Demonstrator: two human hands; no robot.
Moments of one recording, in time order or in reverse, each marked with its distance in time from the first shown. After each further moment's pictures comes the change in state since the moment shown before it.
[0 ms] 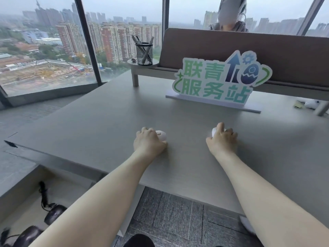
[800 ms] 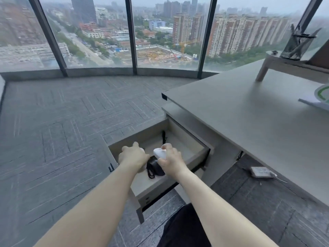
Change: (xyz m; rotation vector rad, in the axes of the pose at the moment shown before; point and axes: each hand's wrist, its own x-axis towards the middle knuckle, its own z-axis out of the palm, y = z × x) left_hand -0.212 -0.349 -0.109 0.054 -0.087 -0.853; right_hand -0.381 -0.303 0.058 0.468 -0.888 -0.883
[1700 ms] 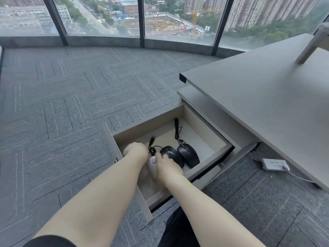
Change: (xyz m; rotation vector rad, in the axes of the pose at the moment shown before) left_hand 0.112 -0.028 0.048 0.349 -0.233 -0.055; right_hand 0.060 0.015 0.101 -0.437 -0.301 0.040
